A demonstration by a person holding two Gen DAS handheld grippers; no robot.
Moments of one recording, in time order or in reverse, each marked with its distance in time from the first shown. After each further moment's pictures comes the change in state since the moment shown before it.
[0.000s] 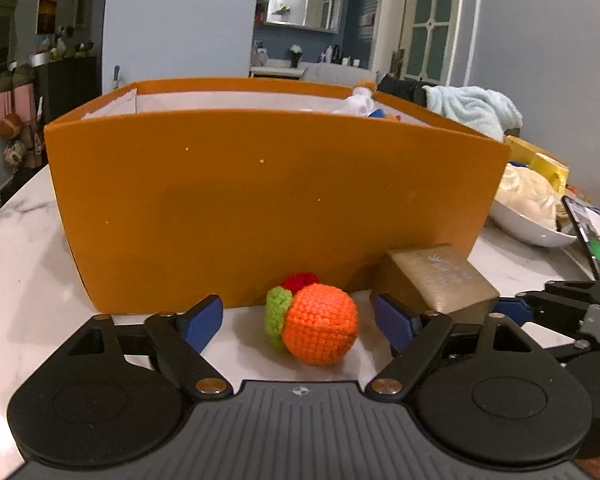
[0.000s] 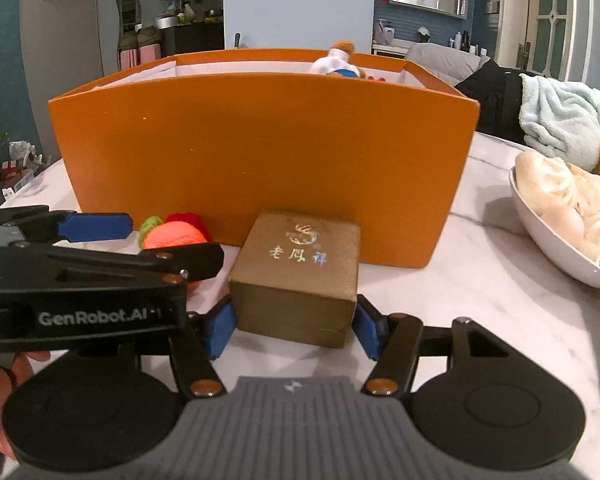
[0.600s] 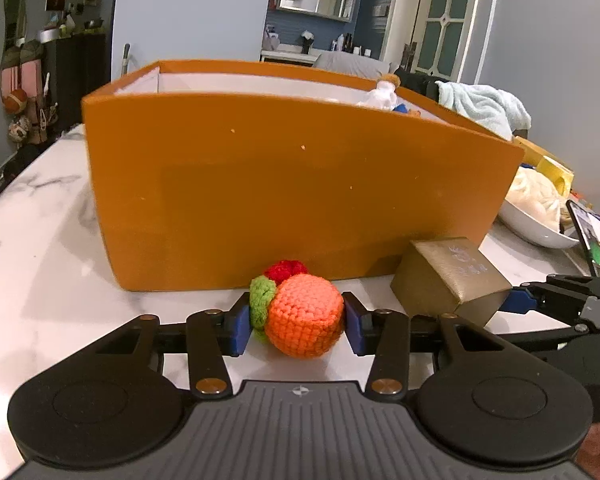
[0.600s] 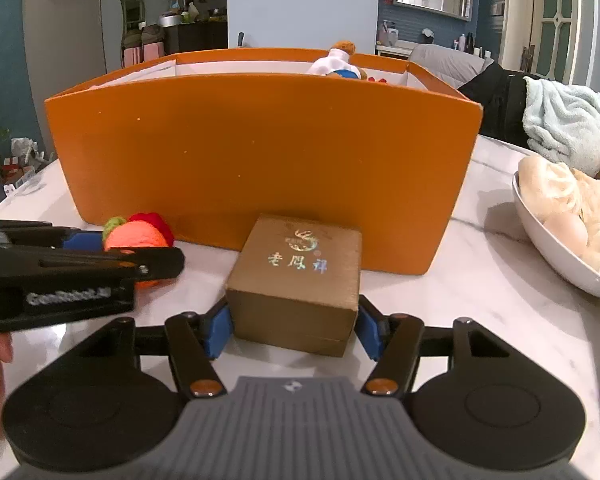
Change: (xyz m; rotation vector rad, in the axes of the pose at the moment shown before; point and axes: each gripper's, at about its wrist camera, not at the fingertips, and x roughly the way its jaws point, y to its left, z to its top) left arm -0.017 0.020 -0.004 -0.044 0.037 -0.008; right arm 0.007 -0.007 0.006 -0.004 0.001 0.007
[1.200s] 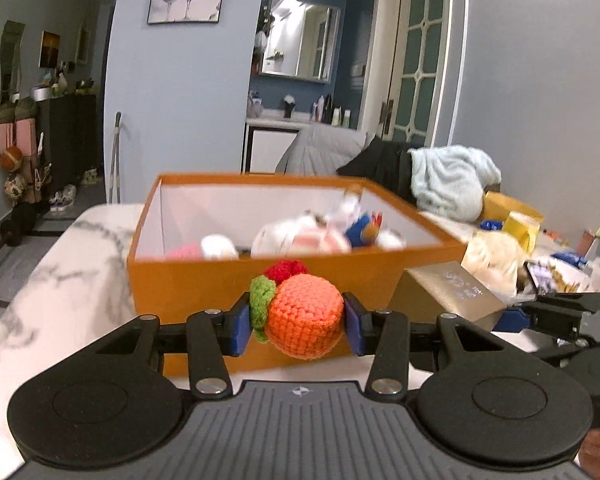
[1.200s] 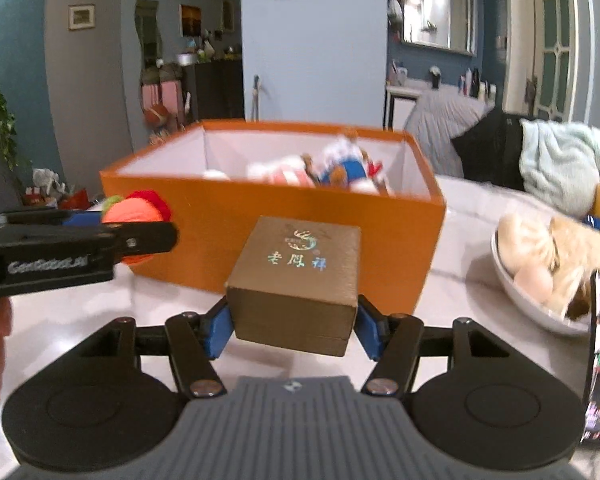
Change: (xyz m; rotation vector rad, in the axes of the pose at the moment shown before) left arm -0.055 -0.011 0.049 0.056 -0.184 -0.030; right arm -0.075 0.011 0.024 -0.024 -0.143 0.056
